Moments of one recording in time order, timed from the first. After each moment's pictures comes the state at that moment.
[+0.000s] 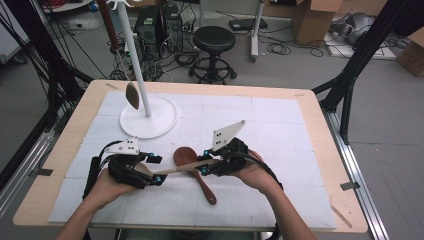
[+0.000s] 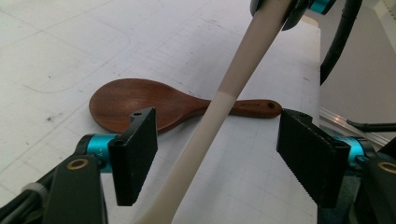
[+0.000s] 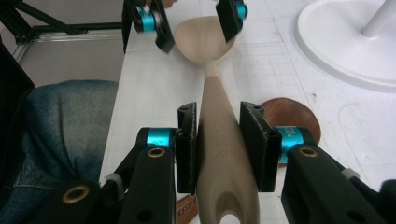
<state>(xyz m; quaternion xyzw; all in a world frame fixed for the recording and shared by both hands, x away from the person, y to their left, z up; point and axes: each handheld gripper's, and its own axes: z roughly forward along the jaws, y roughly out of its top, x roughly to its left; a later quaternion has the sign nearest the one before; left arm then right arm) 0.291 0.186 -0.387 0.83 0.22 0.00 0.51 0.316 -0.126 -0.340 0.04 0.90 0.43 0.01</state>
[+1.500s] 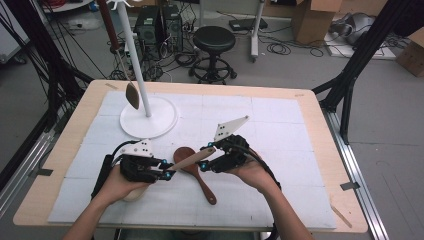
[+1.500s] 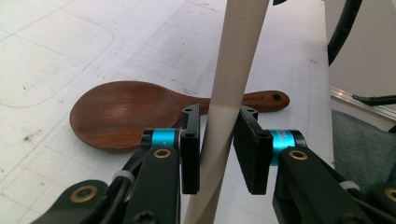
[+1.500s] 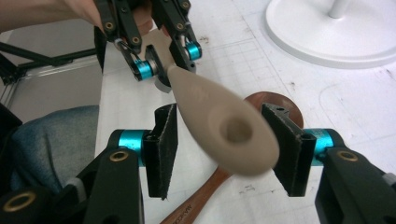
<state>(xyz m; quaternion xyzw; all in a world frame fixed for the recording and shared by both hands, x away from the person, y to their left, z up) 0.298 0.164 -0.391 0.86 0.18 0.01 0.48 0.327 -0.131 -0.348 0.13 0.89 0.44 0.00</state>
